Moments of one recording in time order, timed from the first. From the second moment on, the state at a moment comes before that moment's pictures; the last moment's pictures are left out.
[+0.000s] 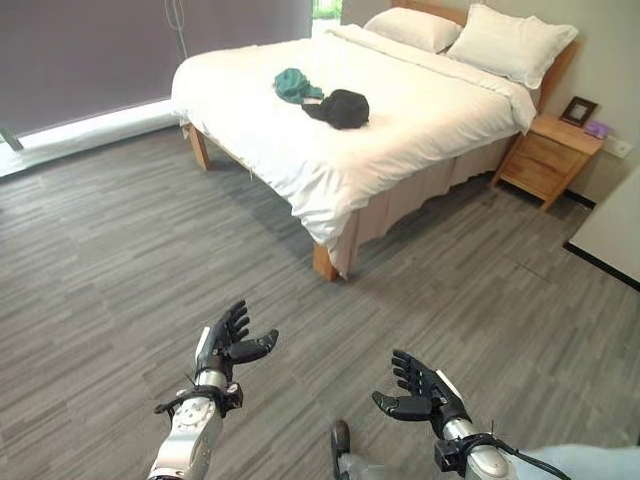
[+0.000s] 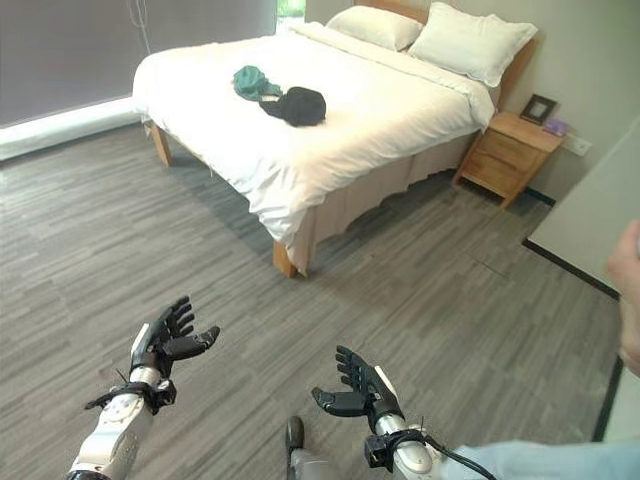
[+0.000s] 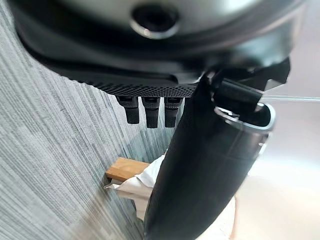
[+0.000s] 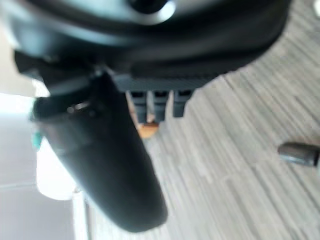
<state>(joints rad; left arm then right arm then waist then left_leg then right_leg) 0.06 0.24 -0.12 0.35 -0.40 -0.06 0.12 0.21 -0.34 0.18 0.34 0.28 -0.04 0.08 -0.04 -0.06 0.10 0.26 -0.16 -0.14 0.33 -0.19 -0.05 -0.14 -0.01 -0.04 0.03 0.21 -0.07</state>
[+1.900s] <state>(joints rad) 0.10 0.36 -0.09 0.35 -0.43 -0.04 0.05 0.23 -0.30 -0.13 0.34 0.54 -0.06 -0.02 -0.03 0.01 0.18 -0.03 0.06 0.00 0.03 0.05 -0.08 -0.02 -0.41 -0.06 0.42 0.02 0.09</state>
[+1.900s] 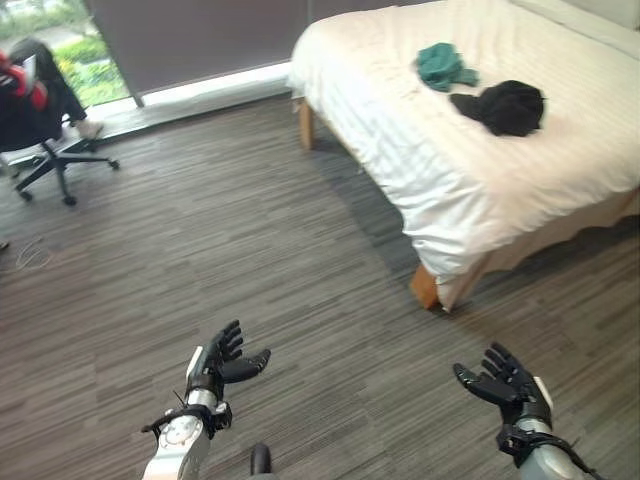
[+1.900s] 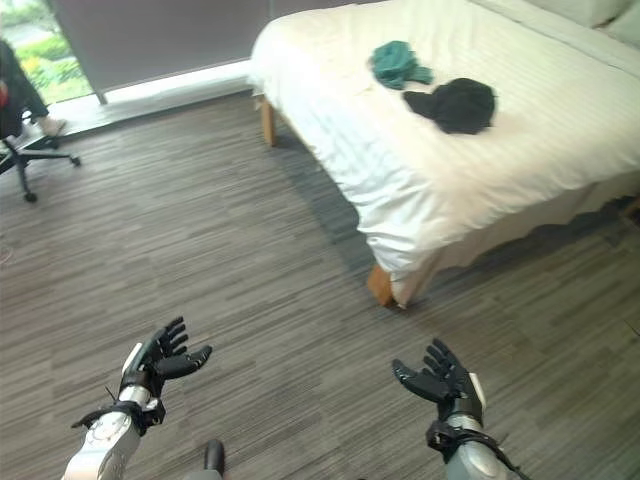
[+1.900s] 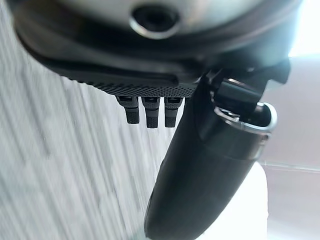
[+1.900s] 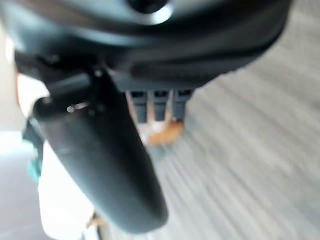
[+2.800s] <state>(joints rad) -0.10 0.33 -0.11 0.27 -0.52 -0.09 0.08 0.21 -0.37 -0.27 0.34 0.57 -0.13 -0.12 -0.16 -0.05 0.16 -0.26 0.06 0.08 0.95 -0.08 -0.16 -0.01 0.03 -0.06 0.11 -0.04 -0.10</state>
